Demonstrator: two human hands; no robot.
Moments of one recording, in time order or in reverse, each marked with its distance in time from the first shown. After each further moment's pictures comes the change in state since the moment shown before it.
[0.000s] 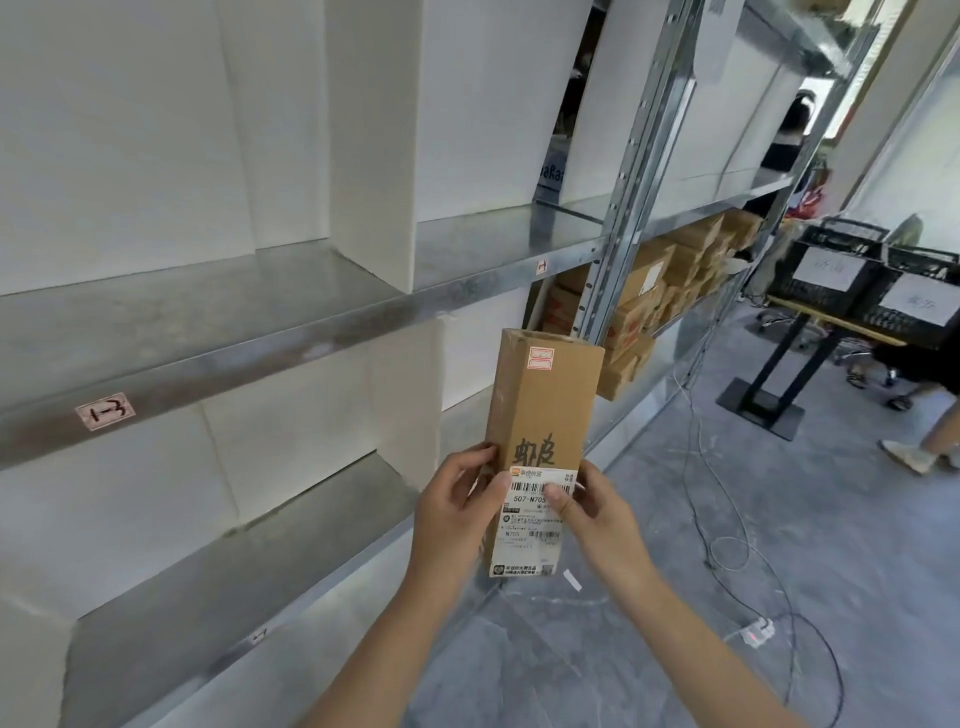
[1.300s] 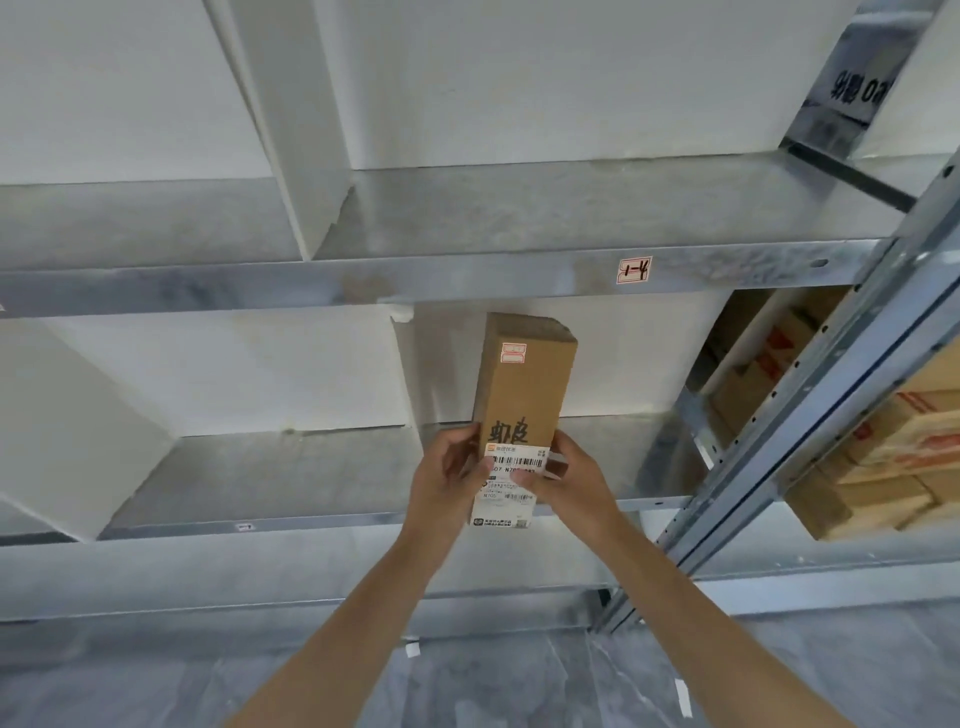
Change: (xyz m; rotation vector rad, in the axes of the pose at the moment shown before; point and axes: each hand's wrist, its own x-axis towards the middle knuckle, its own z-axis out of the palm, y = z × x) left_hand 0.161 -0.113 0.065 0.255 0.685 -0.015; right_hand 0.284 0.106 0.021 0.006 -0.847 0.102
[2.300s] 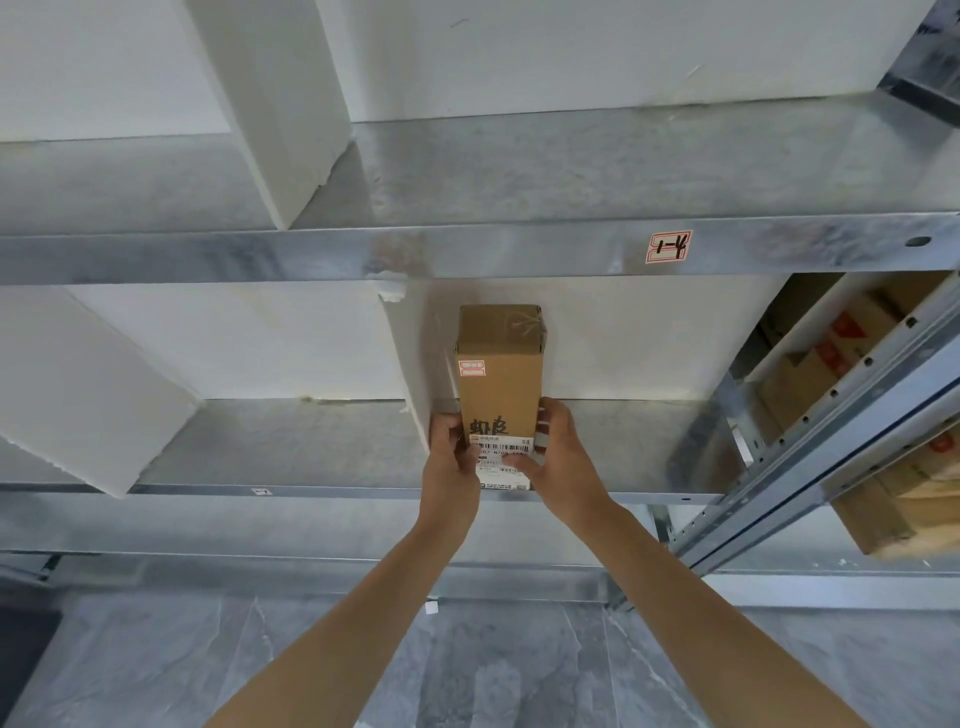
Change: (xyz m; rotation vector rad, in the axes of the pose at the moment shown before) left_hand 0.019 -0.034 0.014 0.266 0.203 -0.052; right_hand 0.048 0.035 0.018 -0.332 -0.066 -0.194
